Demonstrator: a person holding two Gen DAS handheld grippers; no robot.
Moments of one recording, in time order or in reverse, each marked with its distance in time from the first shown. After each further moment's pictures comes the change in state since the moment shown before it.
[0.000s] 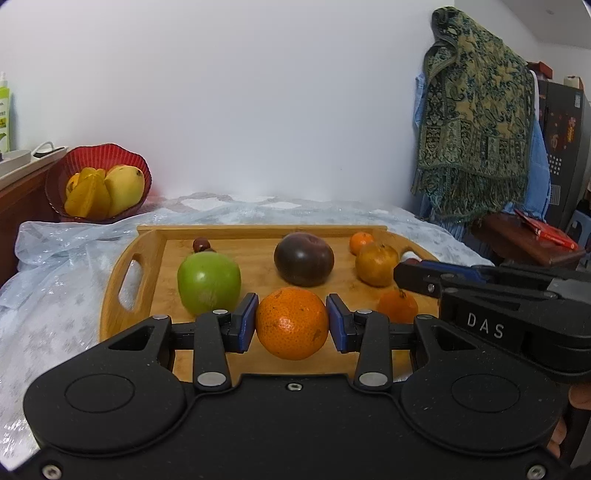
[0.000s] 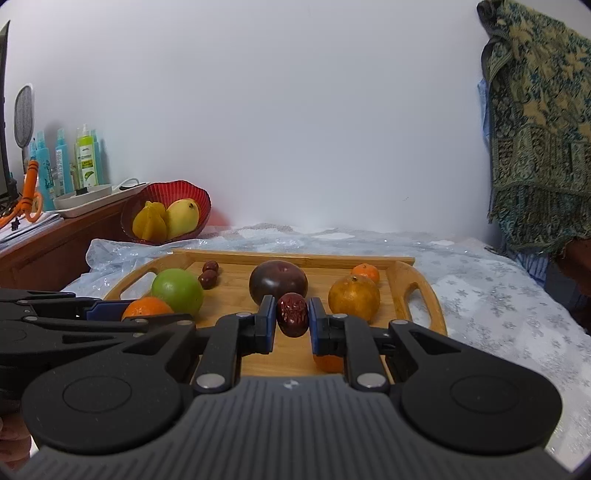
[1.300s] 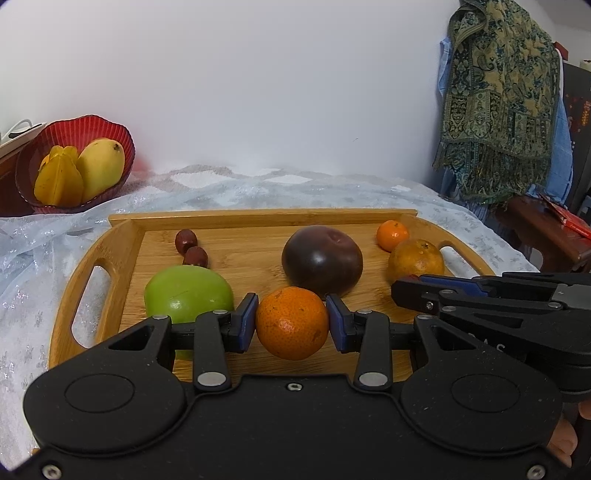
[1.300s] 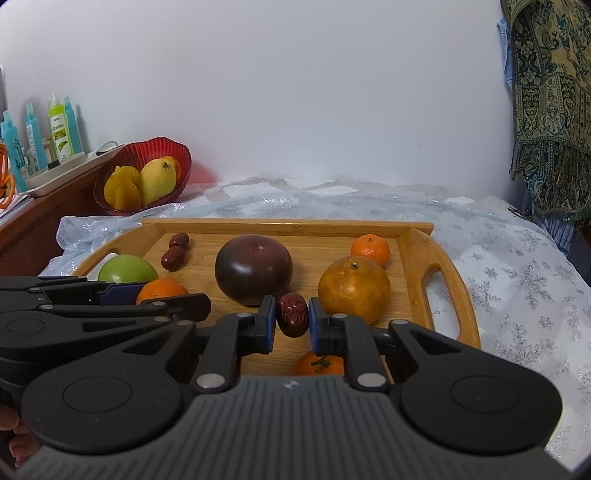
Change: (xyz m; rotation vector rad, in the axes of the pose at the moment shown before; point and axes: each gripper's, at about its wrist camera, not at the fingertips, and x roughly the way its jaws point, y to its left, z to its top) left arm 0.088 0.005 0.020 -0.003 0.115 0.028; right arm 0.077 -0.021 0.011 0.027 0.181 0.003
